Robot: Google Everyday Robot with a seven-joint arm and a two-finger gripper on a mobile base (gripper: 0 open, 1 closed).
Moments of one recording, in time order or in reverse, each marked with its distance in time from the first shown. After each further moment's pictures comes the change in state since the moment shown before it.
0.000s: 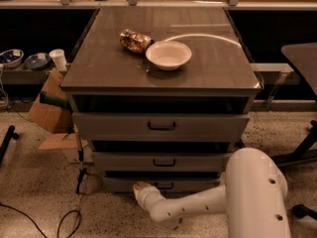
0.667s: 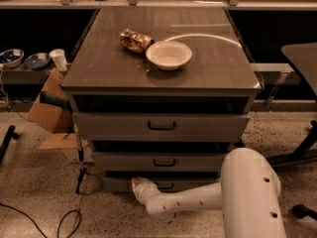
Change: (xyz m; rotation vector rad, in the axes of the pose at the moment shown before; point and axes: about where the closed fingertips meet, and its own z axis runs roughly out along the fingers) arm -0.014 -0.006 0.024 0.036 -0.012 0.108
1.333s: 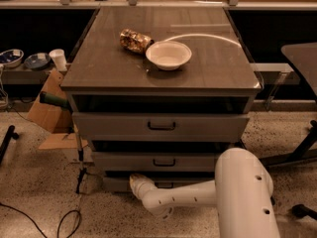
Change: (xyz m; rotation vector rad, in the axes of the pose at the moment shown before) arm -0.008 -0.001 0.025 0.014 -0.007 0.069
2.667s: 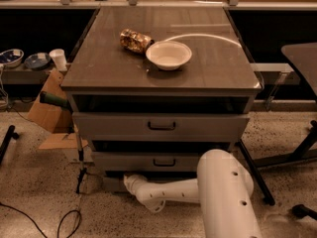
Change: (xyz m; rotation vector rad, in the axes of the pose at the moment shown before) arm 0.012 0.012 0.061 -0.036 0.034 0.039
